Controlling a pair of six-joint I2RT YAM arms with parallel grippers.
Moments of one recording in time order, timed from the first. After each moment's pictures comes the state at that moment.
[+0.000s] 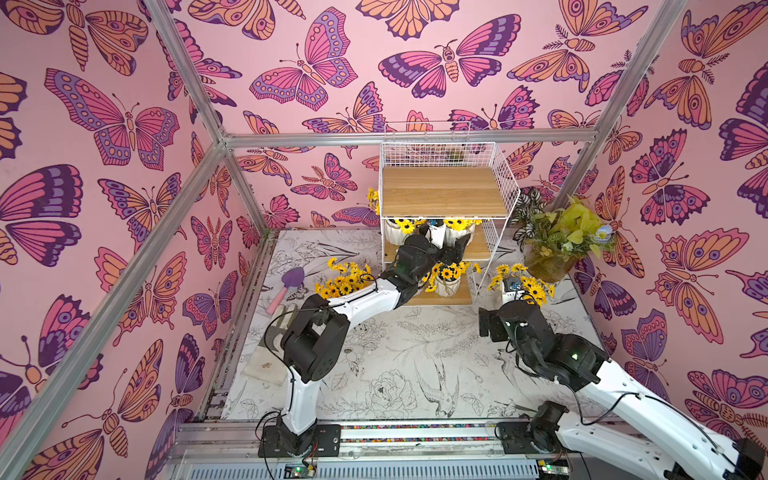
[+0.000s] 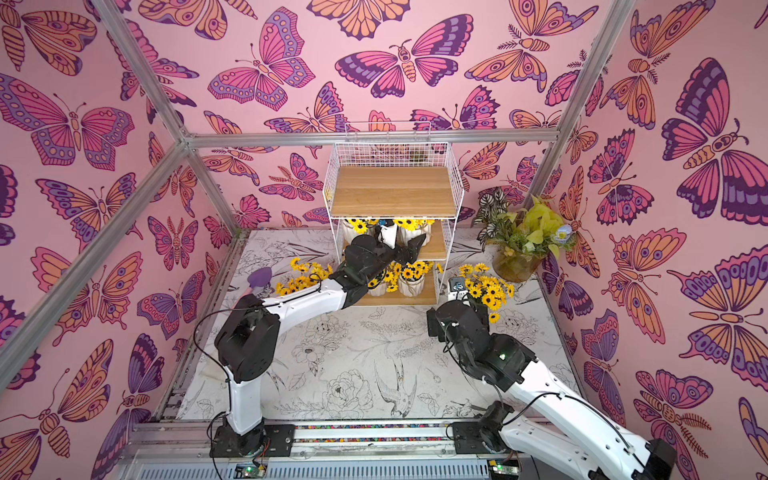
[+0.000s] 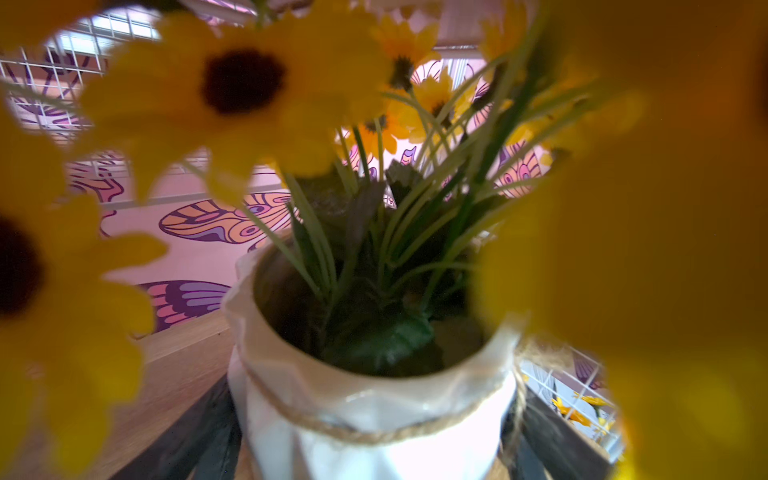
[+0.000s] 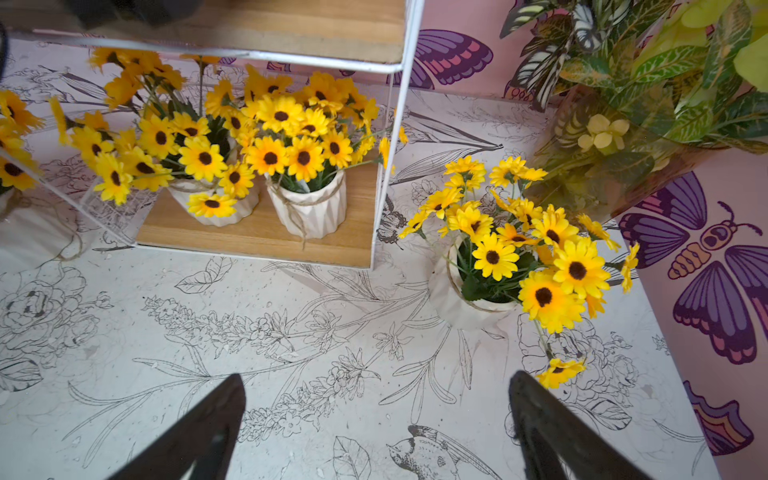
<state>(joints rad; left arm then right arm) -0.75 1.96 1.44 0.57 0.02 -0.14 0.76 0.84 0.84 -0.71 0.59 0.40</state>
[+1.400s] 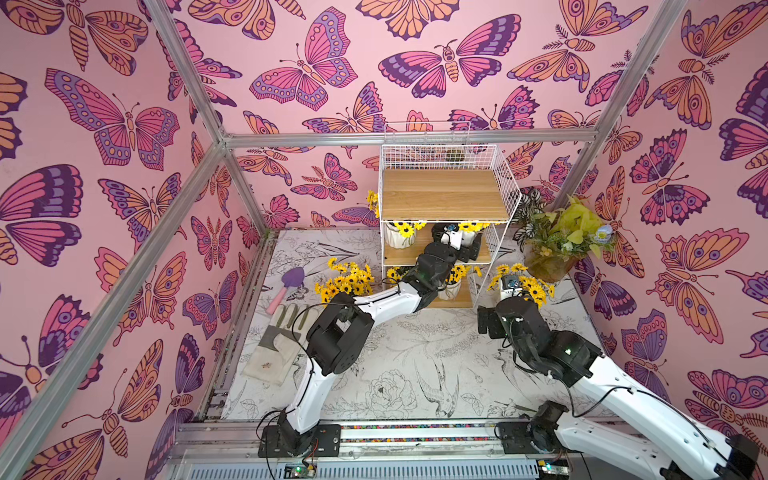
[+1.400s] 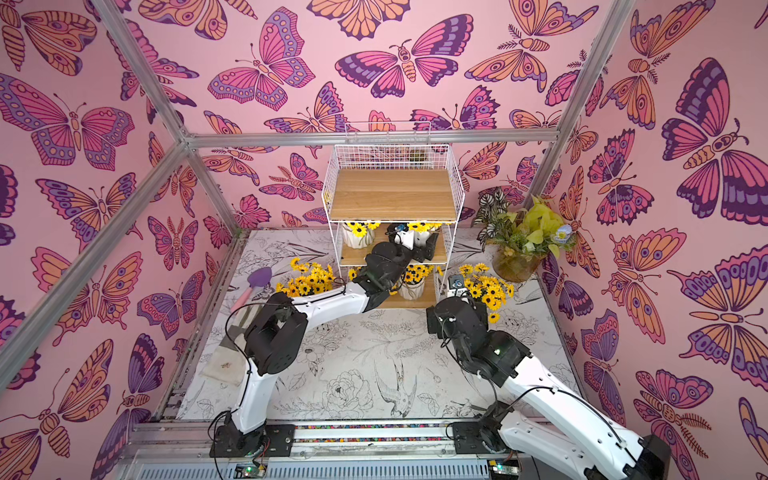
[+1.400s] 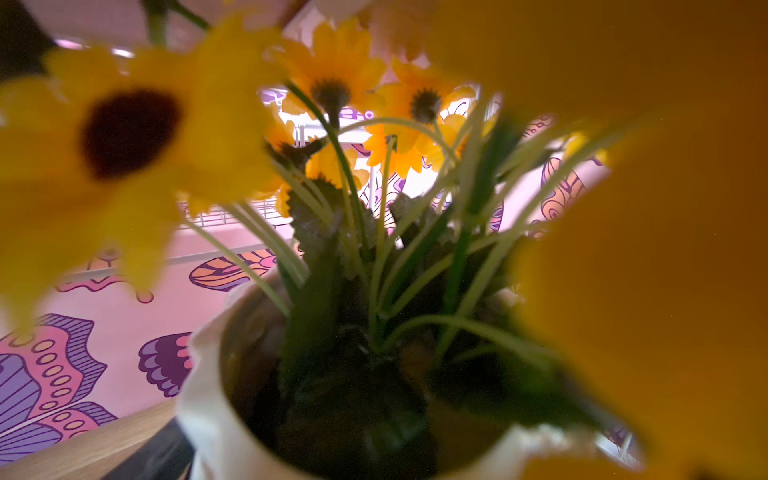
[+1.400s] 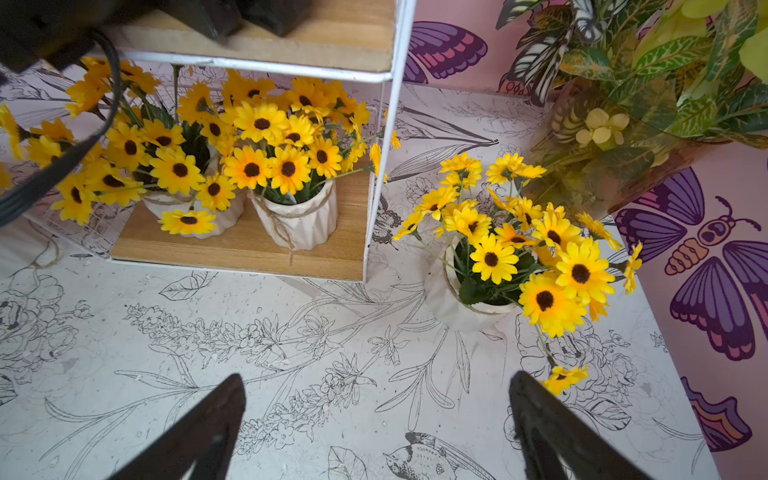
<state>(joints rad) -0.83 2.14 1.60 0.72 -0.22 -0.01 0.73 0.89 0.83 -0.67 0.59 0.39</state>
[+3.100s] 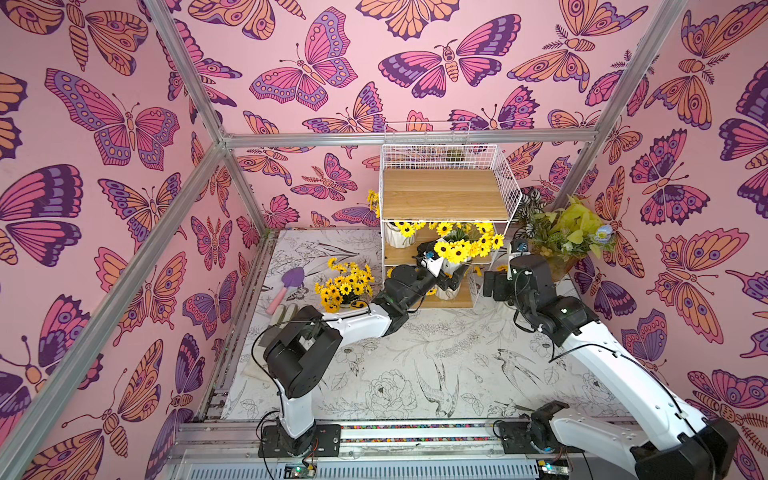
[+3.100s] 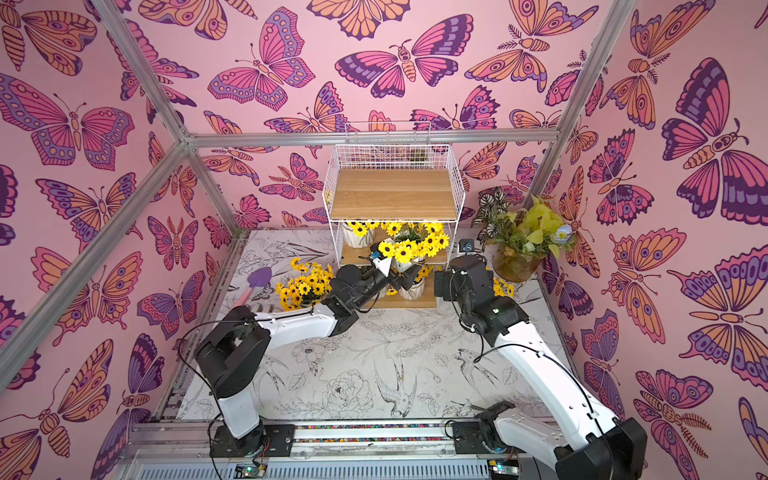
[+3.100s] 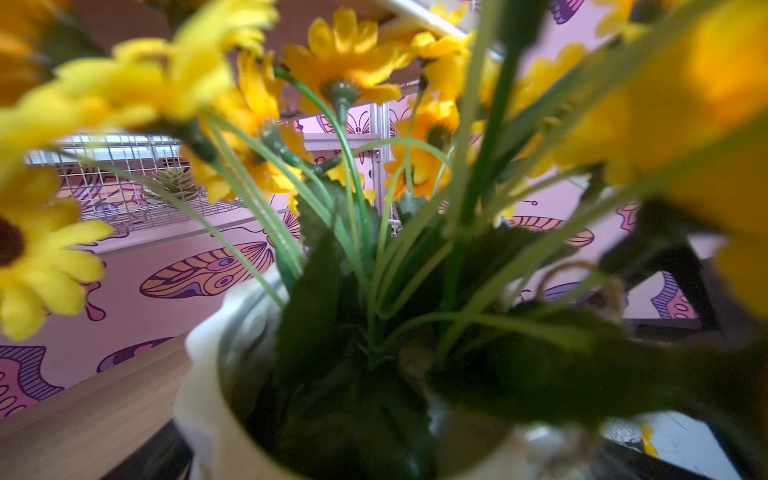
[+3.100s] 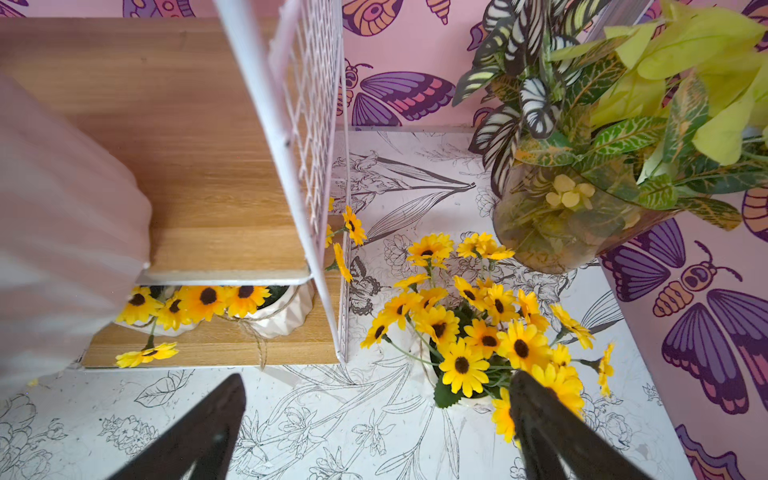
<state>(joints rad) -0.80 1.81 1.09 0.91 0.10 0.05 0.43 1.07 1.03 -0.57 0.40 0.24</state>
